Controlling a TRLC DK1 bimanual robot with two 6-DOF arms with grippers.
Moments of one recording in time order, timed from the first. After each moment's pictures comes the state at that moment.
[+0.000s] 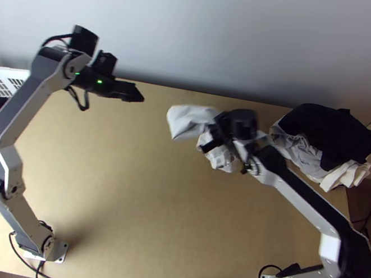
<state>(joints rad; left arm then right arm) -0.14 1.77 1.90 -1.05 0.54 -0.07 0.62 1.59 1.29 -0.21 0.12 -0.24</state>
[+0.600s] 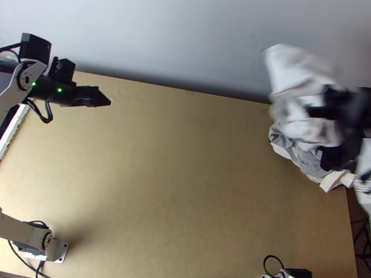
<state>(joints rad) 0.05 1.53 1.67 -1.09 0.54 -0.07 0.08 1.22 1.48 -0.34 -0.05 0.01</state>
